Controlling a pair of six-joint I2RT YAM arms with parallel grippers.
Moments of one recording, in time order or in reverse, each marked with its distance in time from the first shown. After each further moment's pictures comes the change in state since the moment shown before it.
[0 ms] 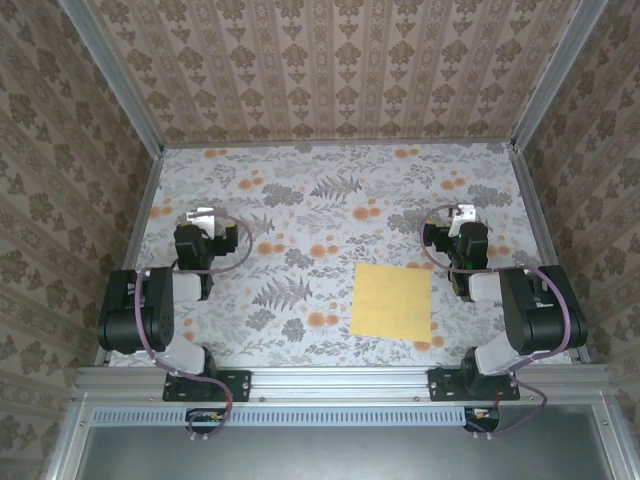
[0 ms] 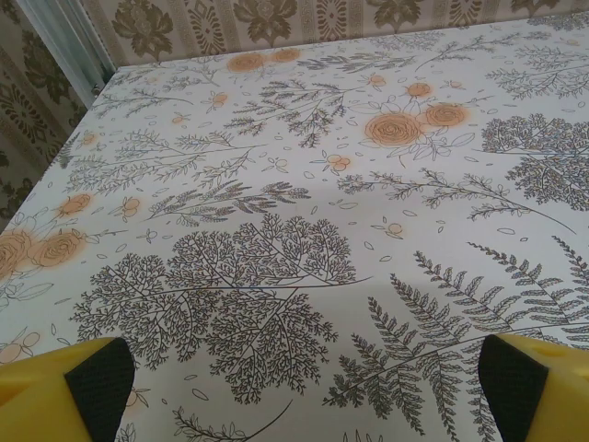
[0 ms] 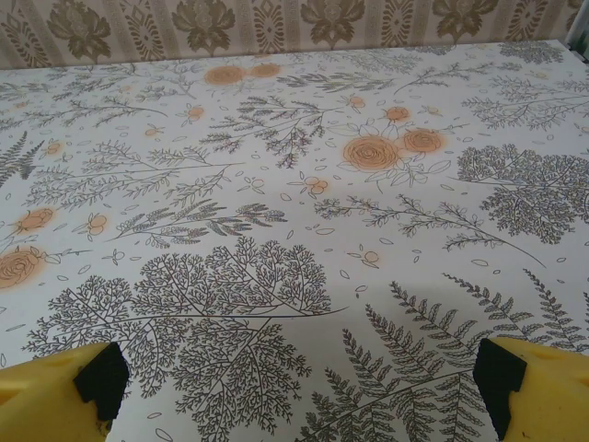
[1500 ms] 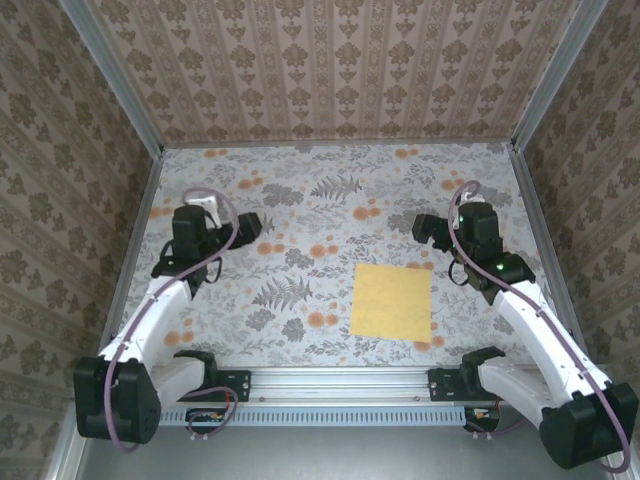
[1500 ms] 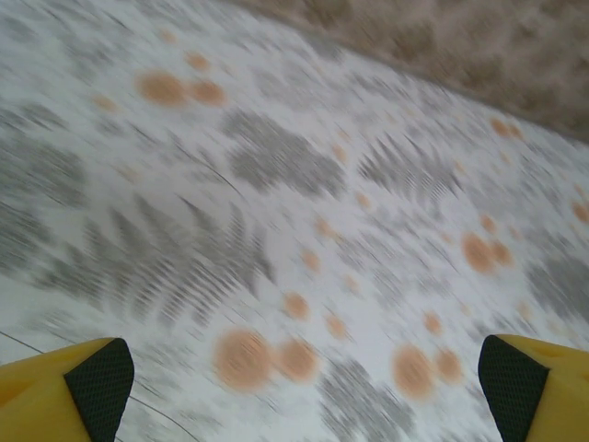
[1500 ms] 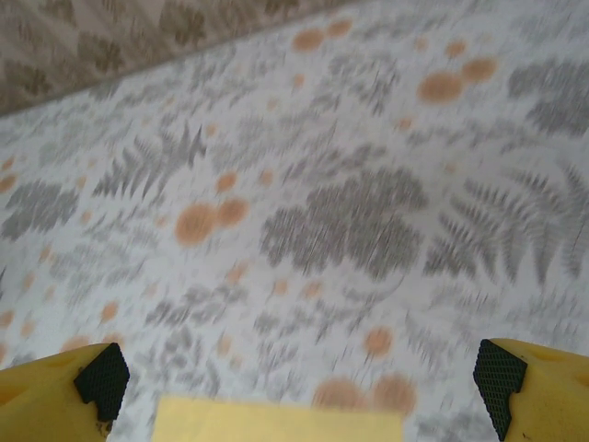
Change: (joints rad) left arm -0.195 -0.498 0.244 -0.912 0.248 -0.526; right arm 0.235 -0.599 0.398 -1.257 0.055 0.383
